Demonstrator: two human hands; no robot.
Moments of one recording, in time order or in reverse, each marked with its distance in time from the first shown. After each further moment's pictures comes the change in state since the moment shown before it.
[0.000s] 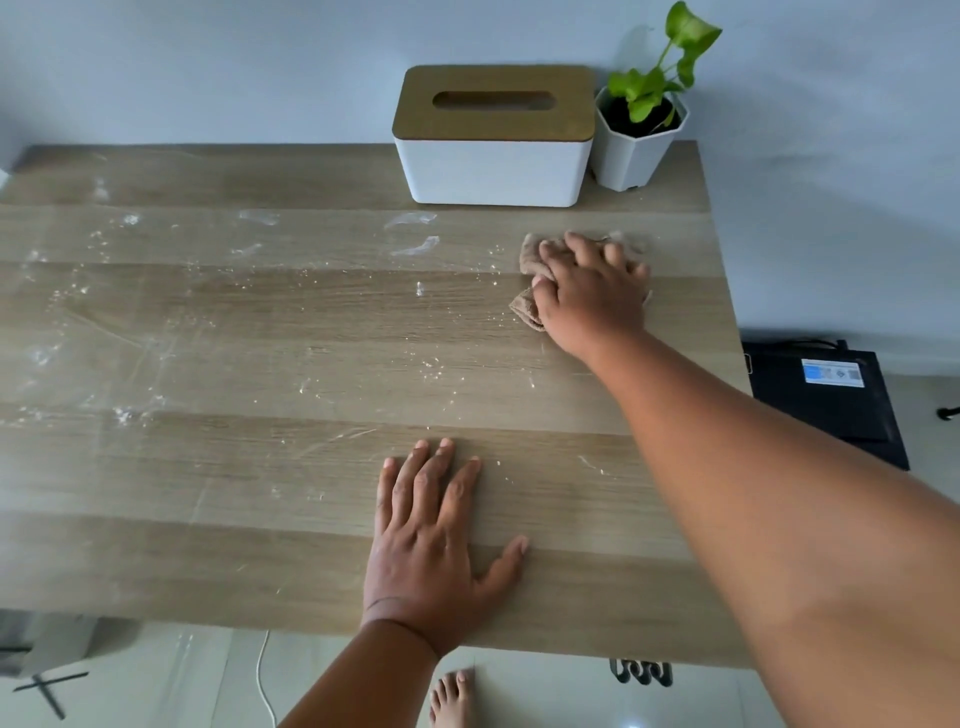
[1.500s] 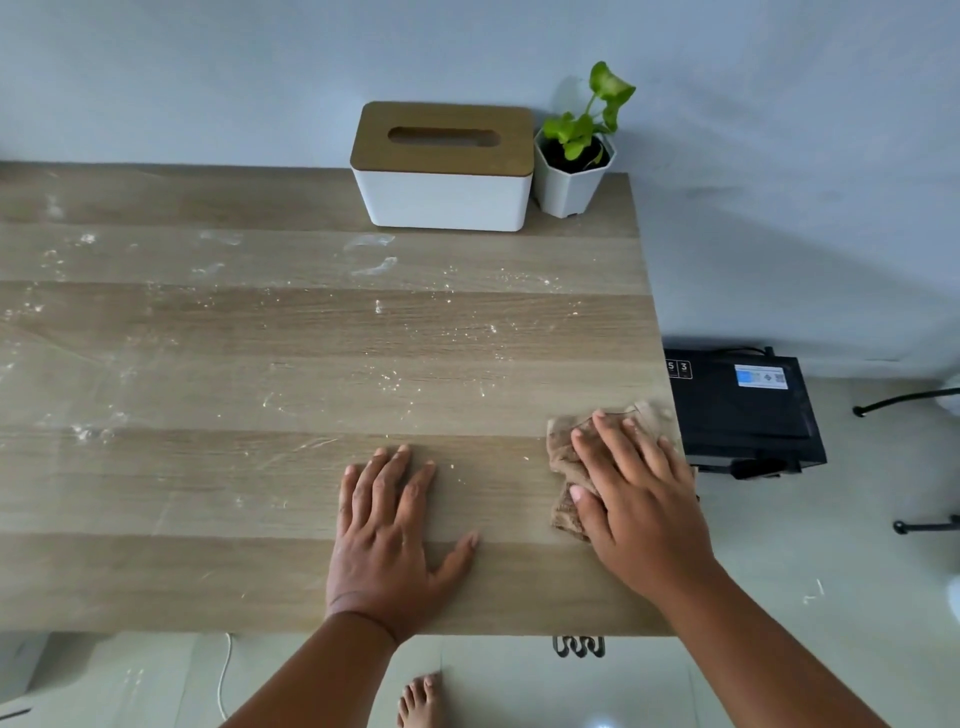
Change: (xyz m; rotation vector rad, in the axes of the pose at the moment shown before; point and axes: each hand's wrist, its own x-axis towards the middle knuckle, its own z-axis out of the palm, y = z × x) left_hand -0.001 0.002 -0.002 0.001 -0.013 -0.008; right_hand -0.232 0.087 0.009 -0.053 0.037 -0.131
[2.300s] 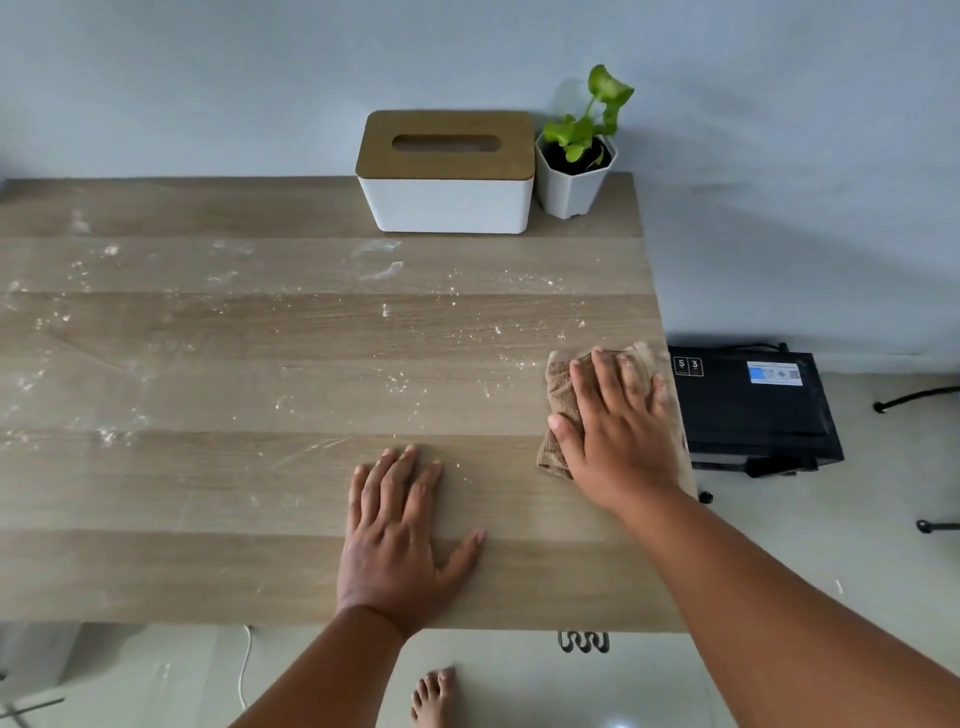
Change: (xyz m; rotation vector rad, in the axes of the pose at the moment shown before) left_hand 0.000 0.001 0.000 0.028 0.038 0.028; right_hand 0.075 -0.009 -0.006 -0.018 -0.109 0.144
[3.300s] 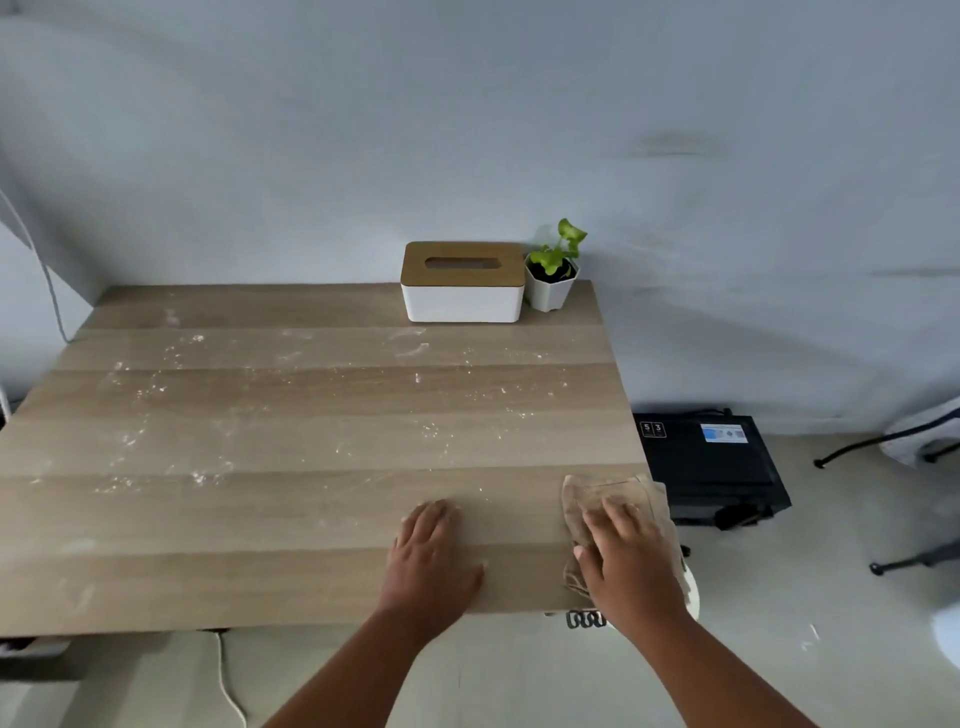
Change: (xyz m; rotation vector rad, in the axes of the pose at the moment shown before) left_hand -0.023 -0.014 -0.047 -0.208 -0.193 0.011; right_hand -0.146 -0.028 -0.025 0.139 -0.084 0.139
